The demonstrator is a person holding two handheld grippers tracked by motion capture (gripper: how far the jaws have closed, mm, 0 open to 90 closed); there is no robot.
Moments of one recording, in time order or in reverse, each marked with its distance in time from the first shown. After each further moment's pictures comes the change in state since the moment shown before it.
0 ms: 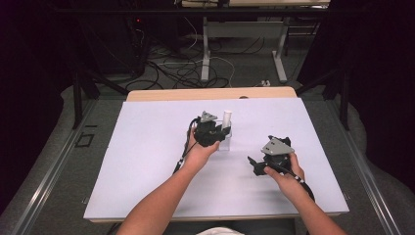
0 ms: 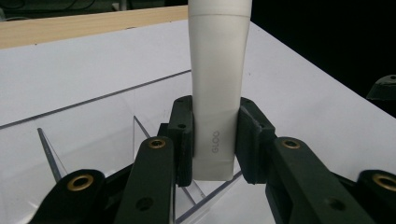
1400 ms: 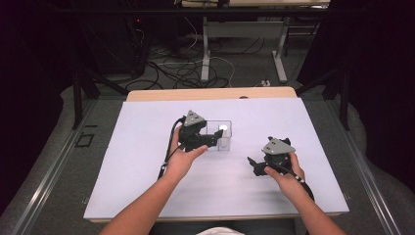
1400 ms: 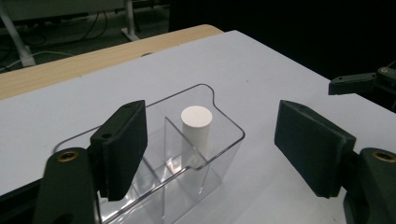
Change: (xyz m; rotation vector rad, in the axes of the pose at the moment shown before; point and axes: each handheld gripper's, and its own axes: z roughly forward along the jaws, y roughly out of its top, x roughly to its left) left arm 0.003 0.006 -0.072 -0.069 0.011 0.108; right arm 0.000 -0.002 0.001 -0.004 0.020 0.043
